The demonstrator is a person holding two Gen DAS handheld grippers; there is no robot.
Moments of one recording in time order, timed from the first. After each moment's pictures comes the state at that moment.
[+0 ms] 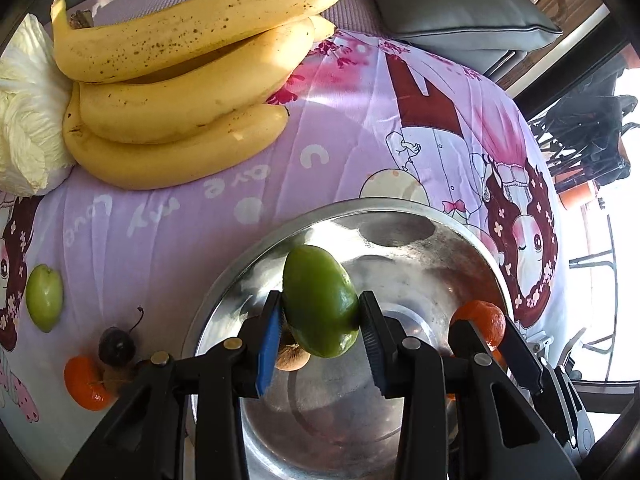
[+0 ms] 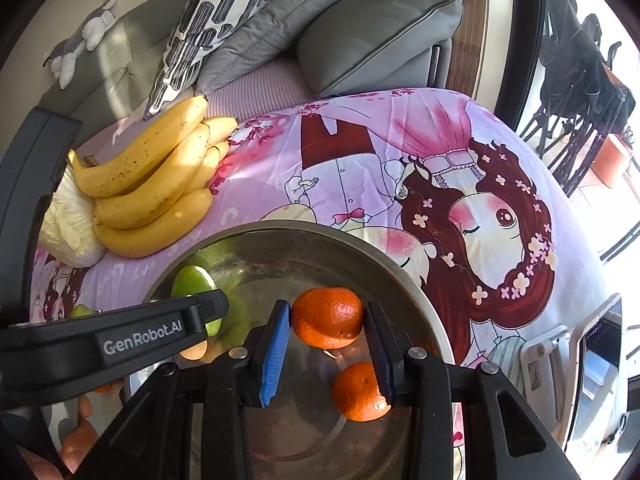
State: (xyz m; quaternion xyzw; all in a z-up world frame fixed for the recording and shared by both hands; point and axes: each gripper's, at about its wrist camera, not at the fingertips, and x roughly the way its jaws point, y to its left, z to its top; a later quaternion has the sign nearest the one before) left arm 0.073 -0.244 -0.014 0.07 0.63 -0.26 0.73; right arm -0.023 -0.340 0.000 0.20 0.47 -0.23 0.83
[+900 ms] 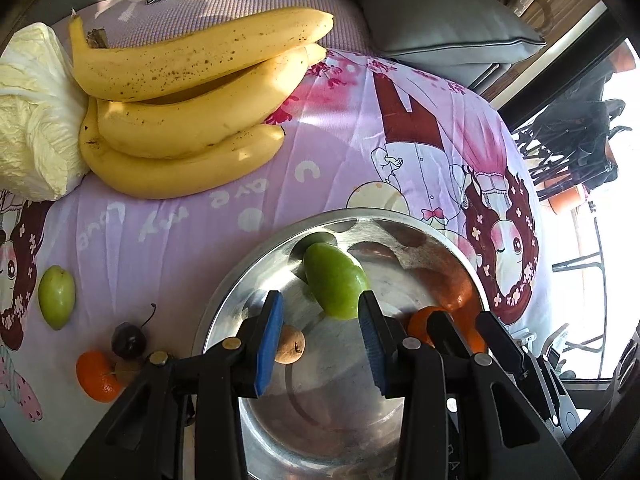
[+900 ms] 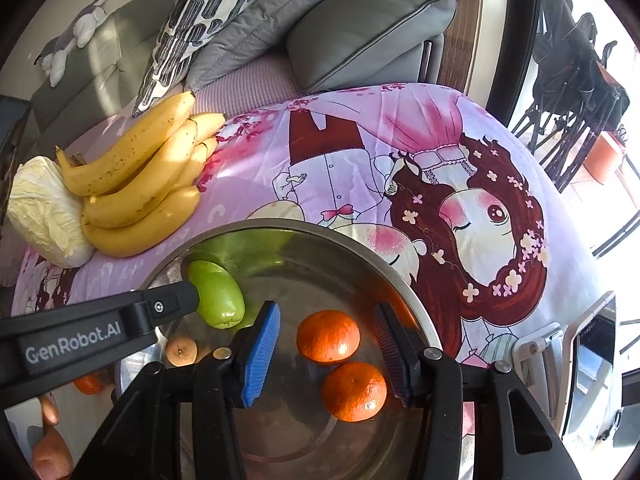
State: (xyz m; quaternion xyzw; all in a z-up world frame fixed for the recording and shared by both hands) left arm 0.066 -0.232 0.011 0.06 0.61 -0.27 0.74; right arm -0.025 -0.341 0.003 0.20 0.47 -0.25 0.83
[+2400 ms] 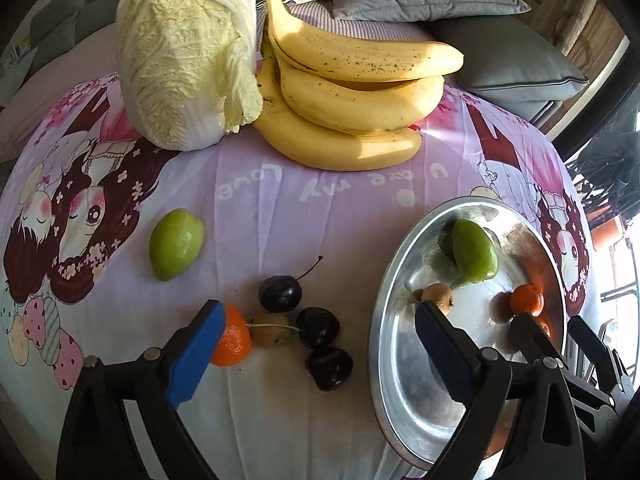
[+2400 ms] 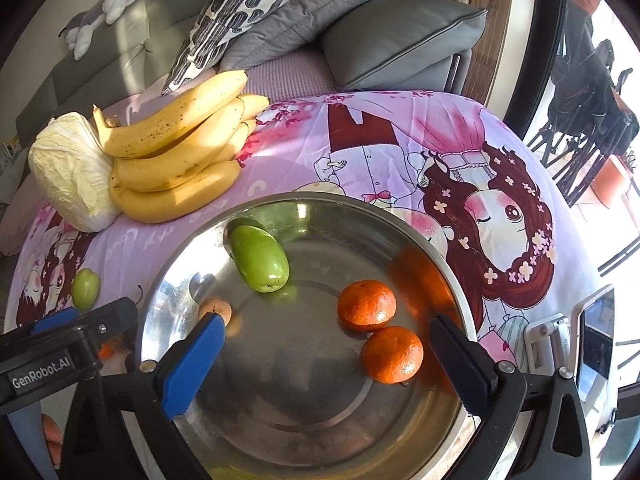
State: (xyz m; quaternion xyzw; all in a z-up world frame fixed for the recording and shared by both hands) left arm 0.063 -0.126 0.004 0.05 0.57 -0.18 0.80; right arm -0.029 -0.303 0.007 0.16 0.47 -0.21 0.84
